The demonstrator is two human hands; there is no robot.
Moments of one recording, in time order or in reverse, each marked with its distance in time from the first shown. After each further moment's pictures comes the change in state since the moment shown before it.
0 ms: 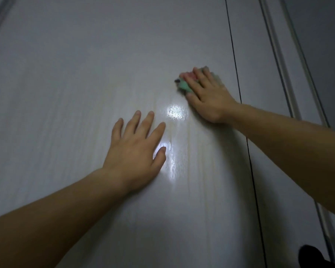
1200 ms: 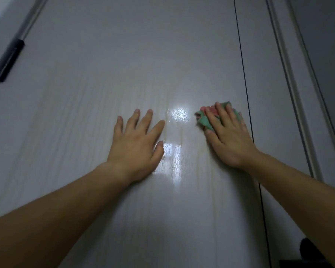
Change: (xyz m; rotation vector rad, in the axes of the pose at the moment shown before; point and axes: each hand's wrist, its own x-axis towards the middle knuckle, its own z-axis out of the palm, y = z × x) left_hand -0.014 -0.024 0.004 -0.009 0.043 -0.048; right_hand -0.111 -0.025 0.027 0.054 -0.020 0.110
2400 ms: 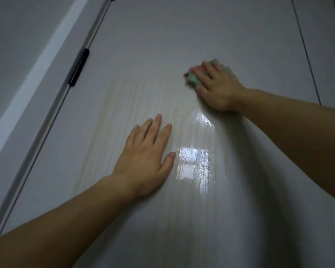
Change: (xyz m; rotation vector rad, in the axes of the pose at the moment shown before) left_hand -0.057 -0.100 -0.006 -0.083 0.012 -0.014; right_hand 0.168 -0.133 -0.014 -0.070 0.003 -0.204
